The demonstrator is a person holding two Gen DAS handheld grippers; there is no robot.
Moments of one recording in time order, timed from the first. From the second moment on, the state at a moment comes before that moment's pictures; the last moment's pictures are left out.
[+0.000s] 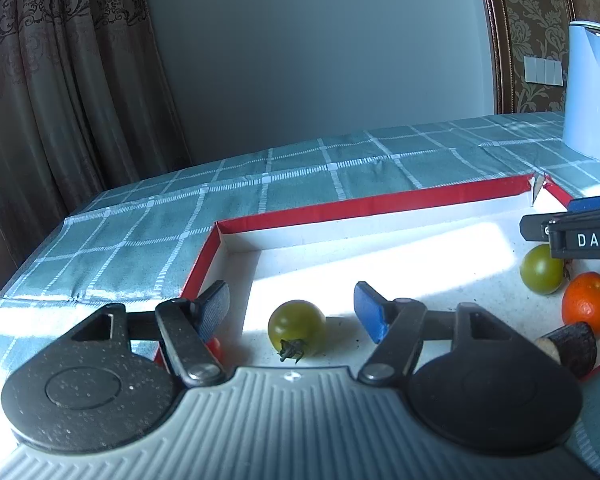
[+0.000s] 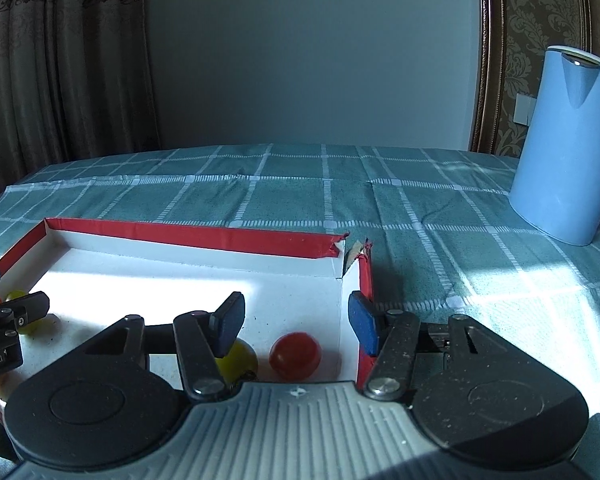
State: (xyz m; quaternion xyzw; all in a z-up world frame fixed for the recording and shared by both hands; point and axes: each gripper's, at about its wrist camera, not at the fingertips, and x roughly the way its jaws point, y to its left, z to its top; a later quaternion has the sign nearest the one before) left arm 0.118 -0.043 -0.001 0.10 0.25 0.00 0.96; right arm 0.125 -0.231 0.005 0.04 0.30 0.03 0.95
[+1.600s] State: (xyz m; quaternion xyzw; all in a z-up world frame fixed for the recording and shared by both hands) left arm 0.023 0.010 0.010 0.05 0.21 0.02 0.98; right arm -0.020 -0.157 0.015 -0.03 0.26 0.21 0.94
